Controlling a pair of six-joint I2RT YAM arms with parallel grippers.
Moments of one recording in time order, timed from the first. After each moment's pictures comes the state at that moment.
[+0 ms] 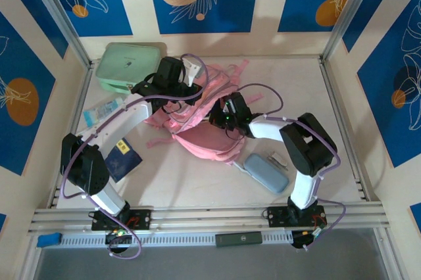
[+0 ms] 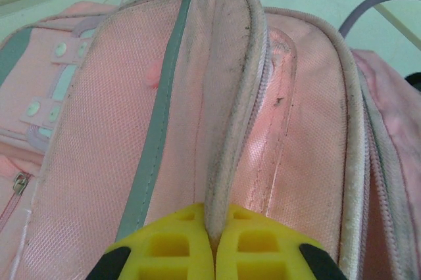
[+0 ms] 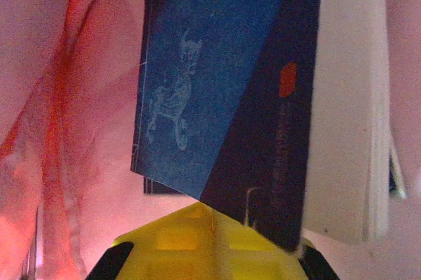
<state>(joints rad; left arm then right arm) -0.55 1.63 1.46 -0.51 0.25 -0.08 0.56 1.83 0.98 0.15 -0.25 0.83</state>
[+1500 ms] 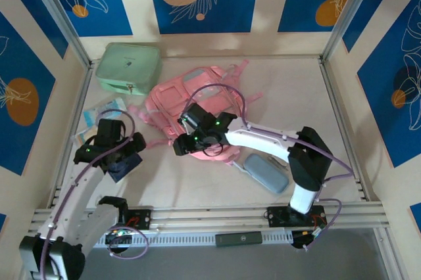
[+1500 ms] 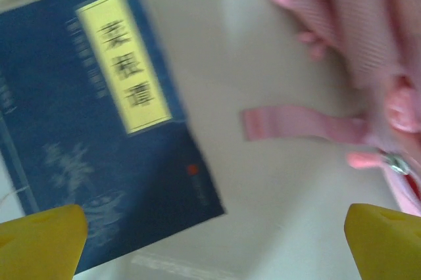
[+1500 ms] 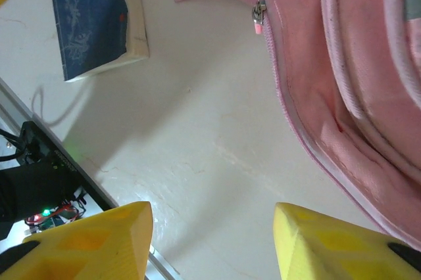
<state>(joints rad) -0.10 0.84 0.69 -0.87 -0.08 -0.56 0.98 1.76 1.36 -0.60 -0.26 0.59</state>
